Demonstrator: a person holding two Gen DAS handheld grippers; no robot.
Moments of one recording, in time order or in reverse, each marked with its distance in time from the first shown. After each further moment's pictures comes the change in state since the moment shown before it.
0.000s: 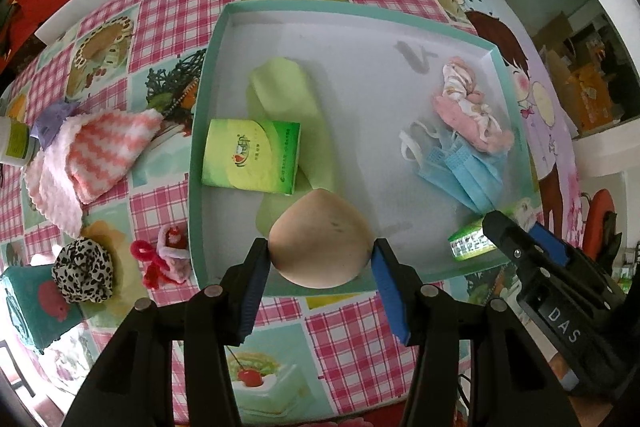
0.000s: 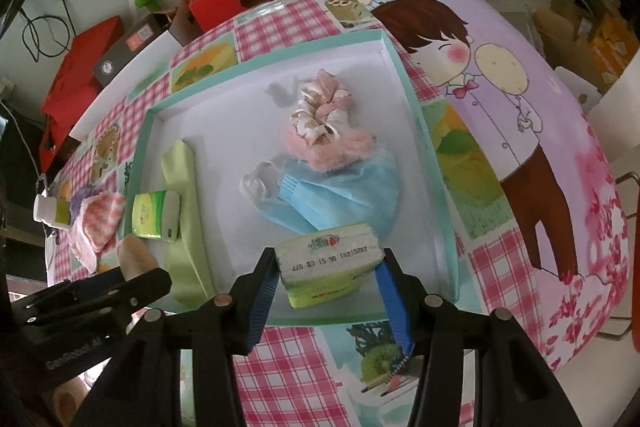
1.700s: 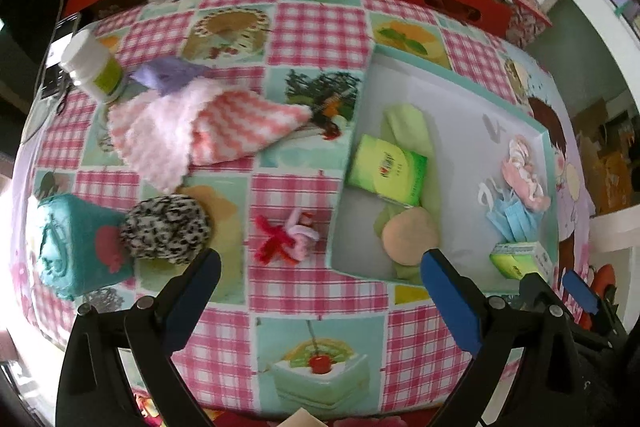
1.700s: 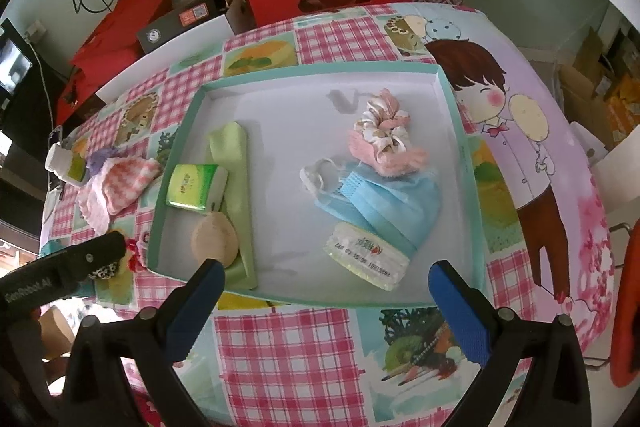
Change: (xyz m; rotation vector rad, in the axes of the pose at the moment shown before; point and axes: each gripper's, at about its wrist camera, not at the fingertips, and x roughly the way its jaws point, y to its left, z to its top) left arm -0.052 0.095 -0.038 -0.257 -0.159 0.060; right arm -0.024 0.046 -0.017 -0.178 -0.063 -0.014
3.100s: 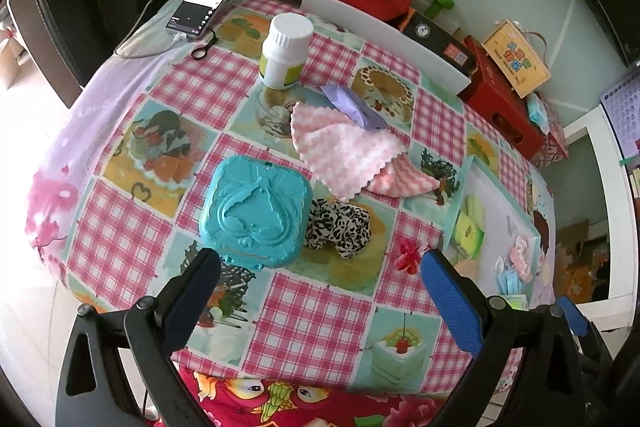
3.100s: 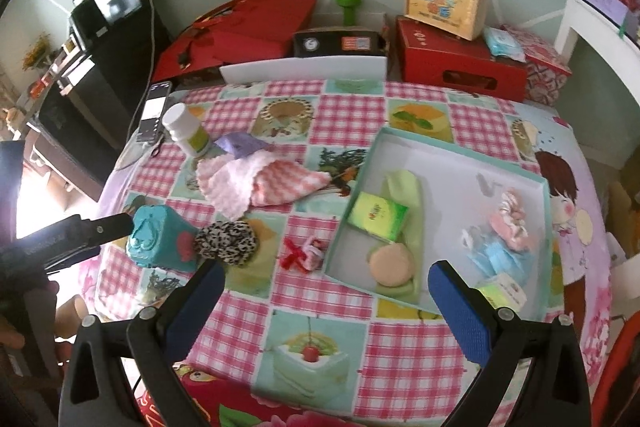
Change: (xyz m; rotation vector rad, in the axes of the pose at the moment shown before) left arm -0.079 0.182 -0.045 -0.352 -0.134 -0.096; right arm -0.077 0.167 -0.011 -0.317 -0.100 0.126
